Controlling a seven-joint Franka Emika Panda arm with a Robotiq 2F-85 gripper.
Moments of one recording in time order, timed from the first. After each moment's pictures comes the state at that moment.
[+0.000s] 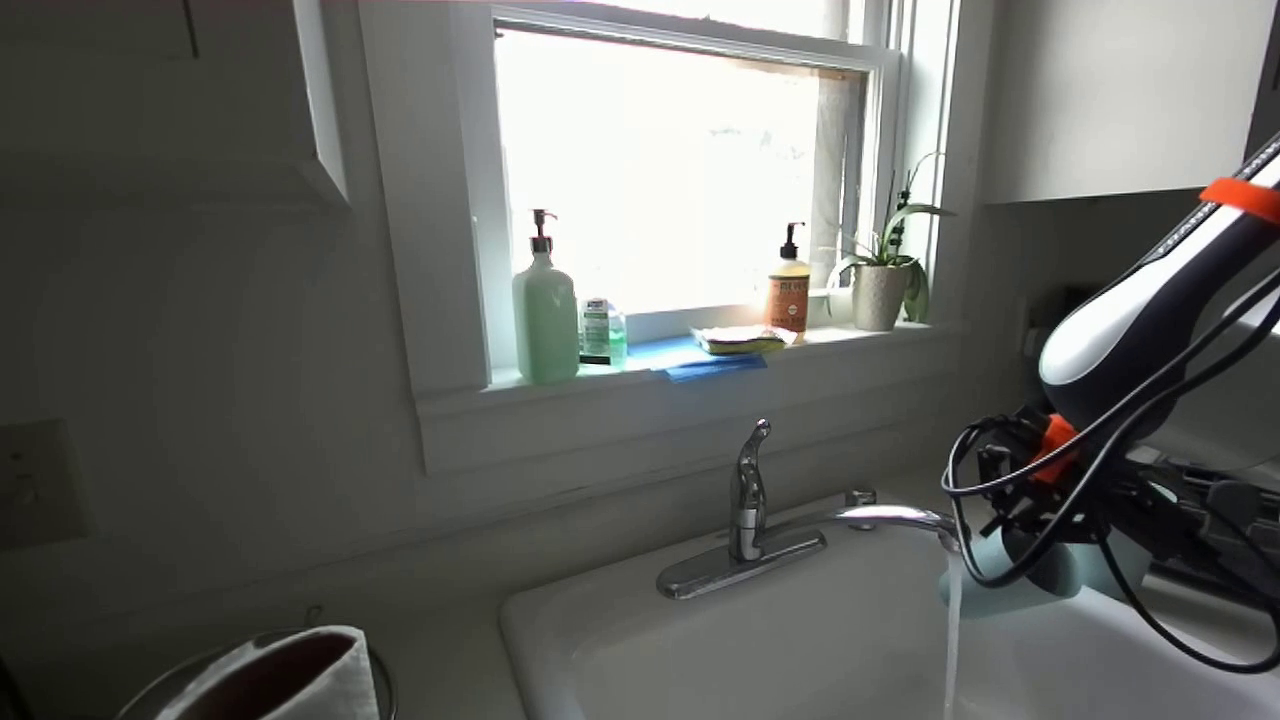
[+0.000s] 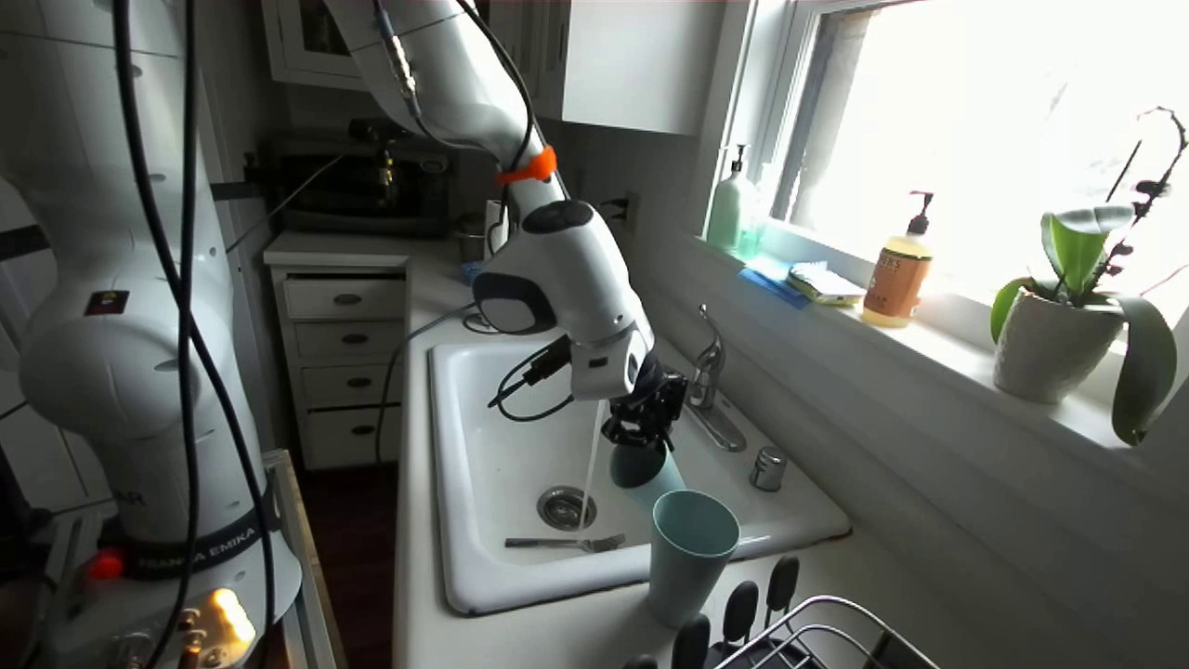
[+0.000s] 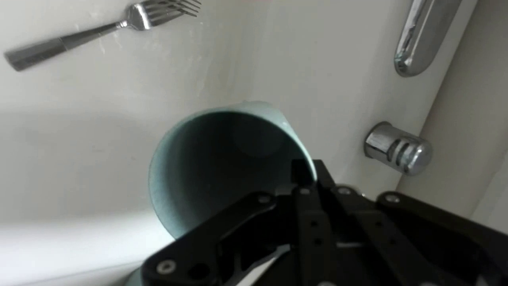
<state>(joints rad) -0.07 0.02 -0.03 -2.67 0.94 3.28 0.58</state>
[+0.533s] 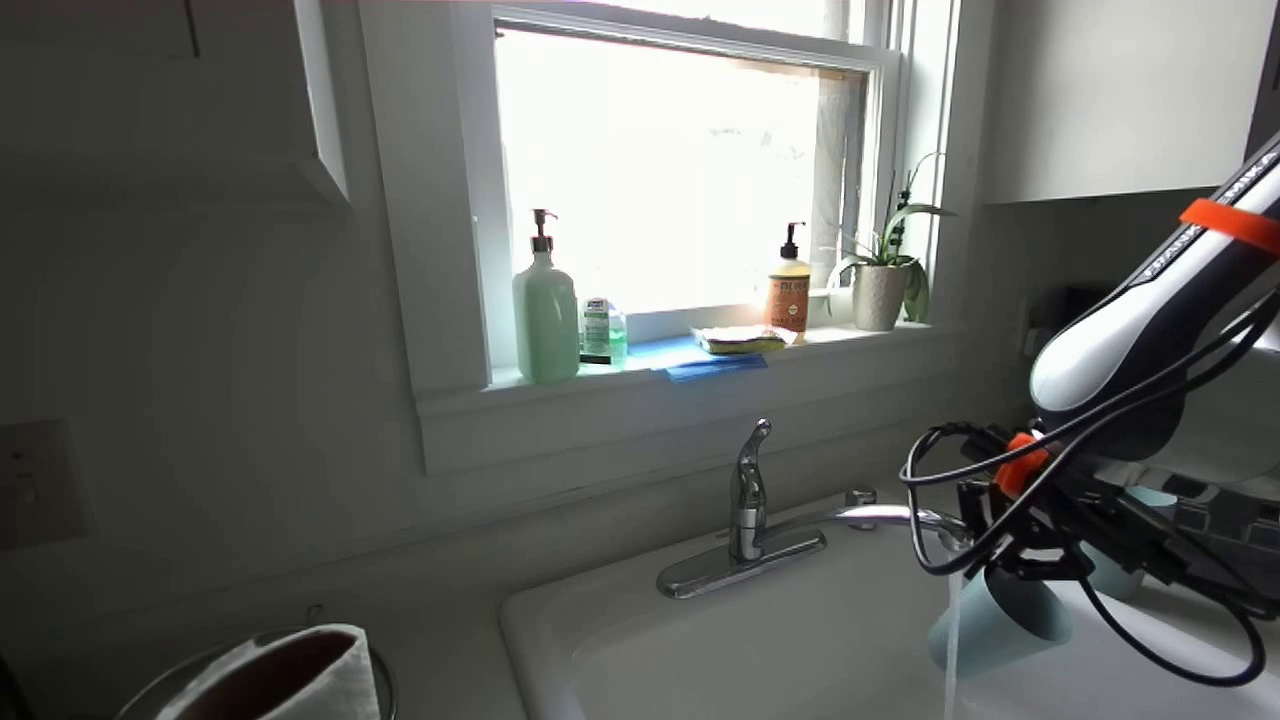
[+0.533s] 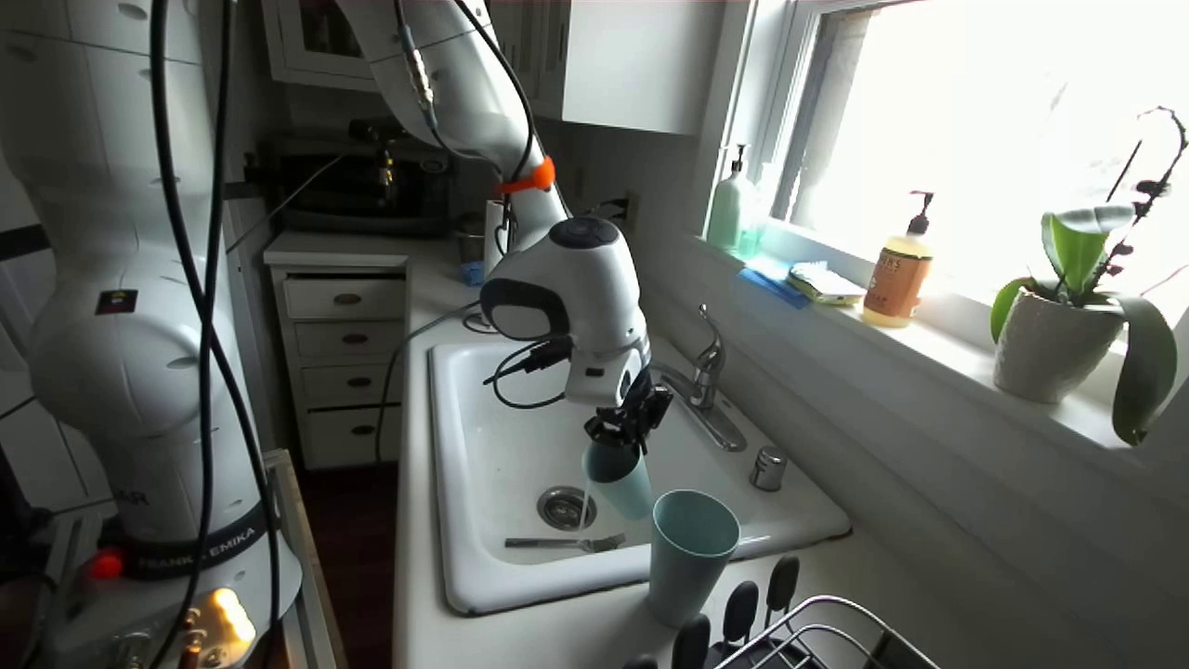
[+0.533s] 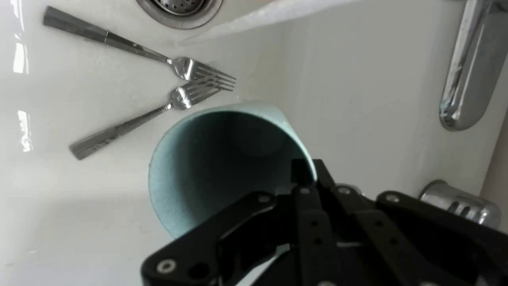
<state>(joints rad) -0.03 0.06 -0.08 -2.65 0.79 3.11 0.86</state>
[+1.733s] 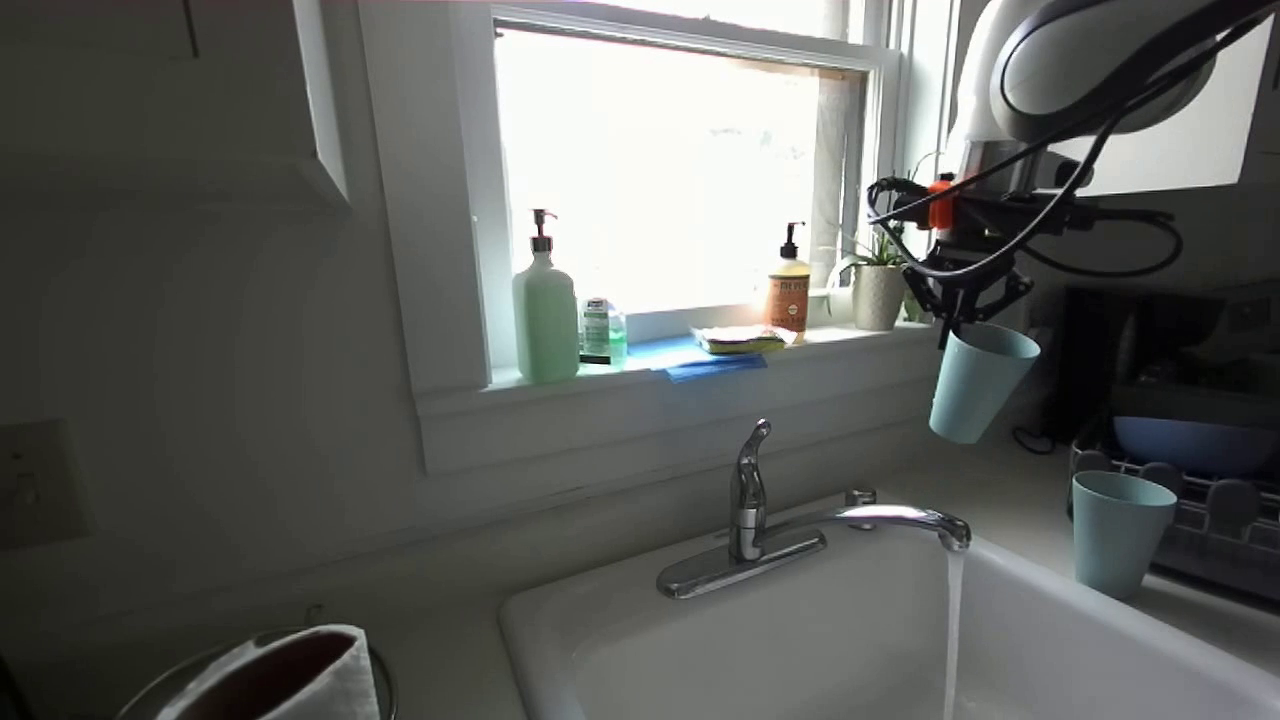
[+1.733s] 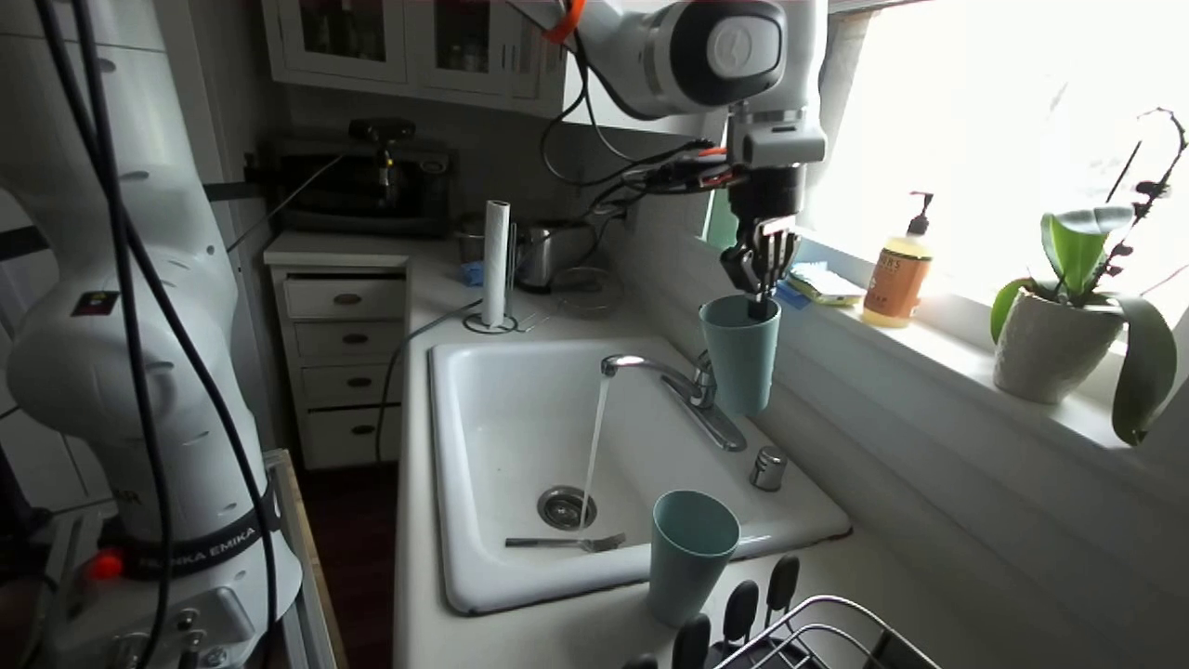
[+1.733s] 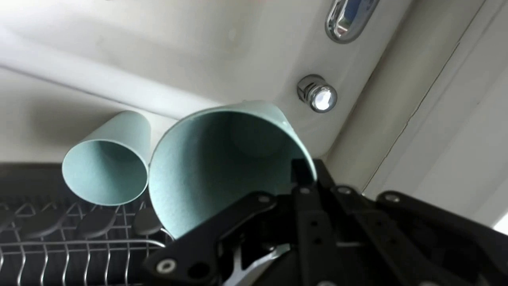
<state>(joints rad) -0.13 -0.04 -0.17 -1.98 -0.12 2.13 1.27</state>
